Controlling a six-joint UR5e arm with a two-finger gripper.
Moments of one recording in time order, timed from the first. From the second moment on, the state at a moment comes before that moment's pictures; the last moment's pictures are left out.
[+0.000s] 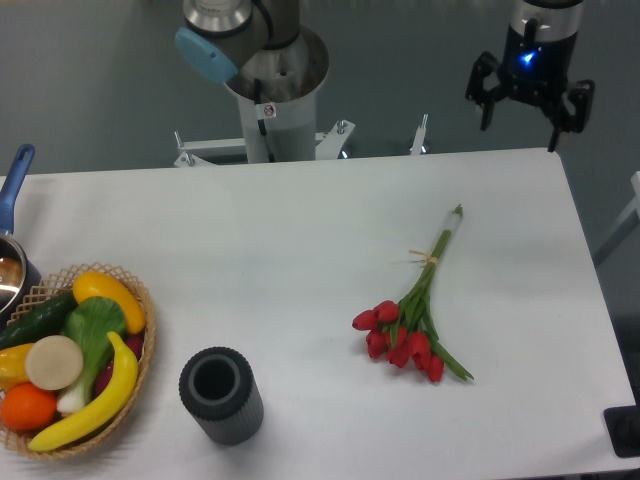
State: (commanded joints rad) arm 2.97 -1.61 -1.61 -1.34 1.44 1.59
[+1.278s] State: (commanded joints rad) arm 3.01 -1.66 -1.55 -1.33 1.41 1.58
